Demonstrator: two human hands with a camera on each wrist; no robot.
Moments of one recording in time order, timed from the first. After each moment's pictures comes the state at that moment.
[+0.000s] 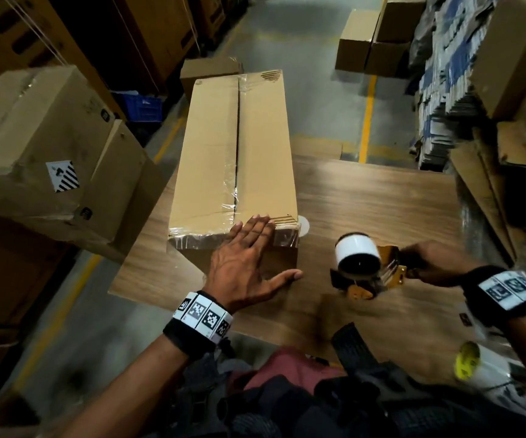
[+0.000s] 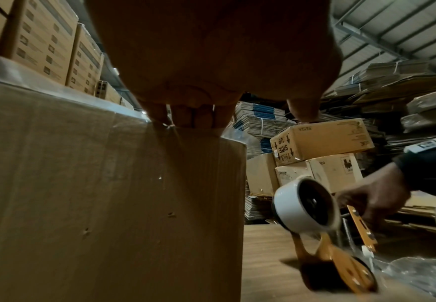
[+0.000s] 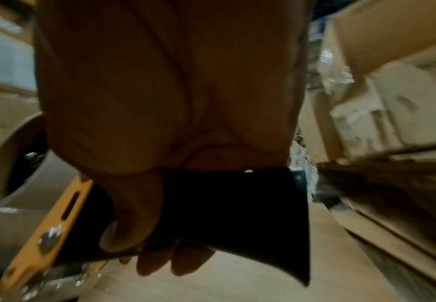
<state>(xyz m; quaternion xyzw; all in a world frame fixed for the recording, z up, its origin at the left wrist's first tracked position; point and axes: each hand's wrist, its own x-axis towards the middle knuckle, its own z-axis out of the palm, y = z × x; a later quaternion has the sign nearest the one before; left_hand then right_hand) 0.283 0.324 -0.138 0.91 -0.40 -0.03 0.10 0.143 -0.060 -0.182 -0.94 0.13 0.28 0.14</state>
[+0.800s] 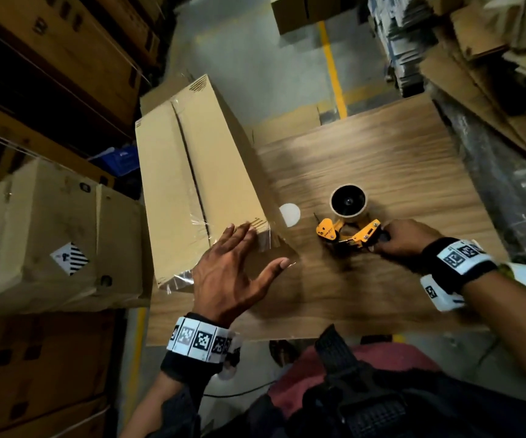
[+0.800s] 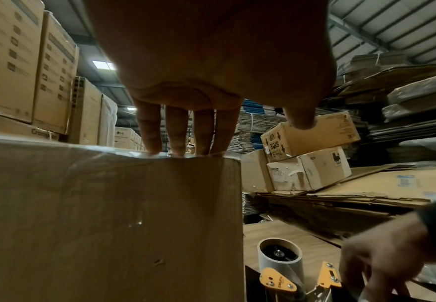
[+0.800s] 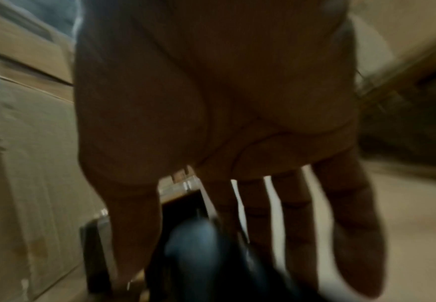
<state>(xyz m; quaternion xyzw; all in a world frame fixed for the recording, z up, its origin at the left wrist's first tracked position) 0.287 0.297 -0.099 0.91 -0.41 -0.06 0.02 0.122 -0.006 -0.264 -0.85 0.34 0.25 0.32</state>
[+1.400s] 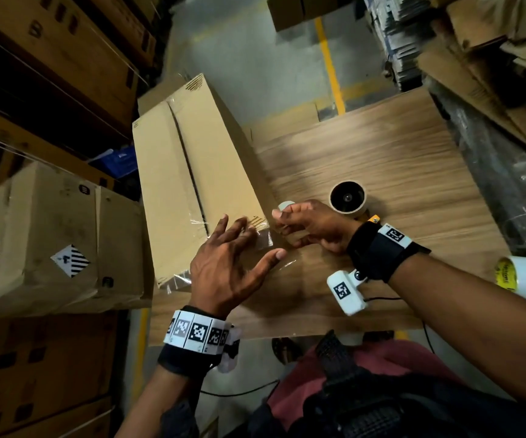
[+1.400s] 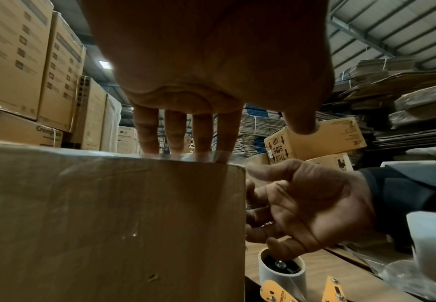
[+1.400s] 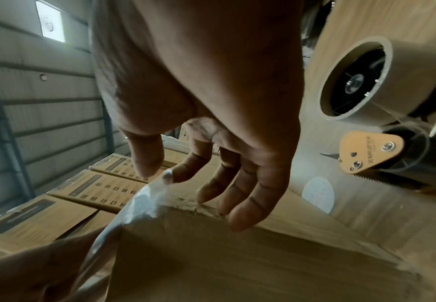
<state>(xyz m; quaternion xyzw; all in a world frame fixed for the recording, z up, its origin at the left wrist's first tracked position) 0.296 0.292 -0.096 0.91 -0.41 -0.06 0.04 0.229 0.091 -0.187 -0.52 0.22 0.08 0.82</state>
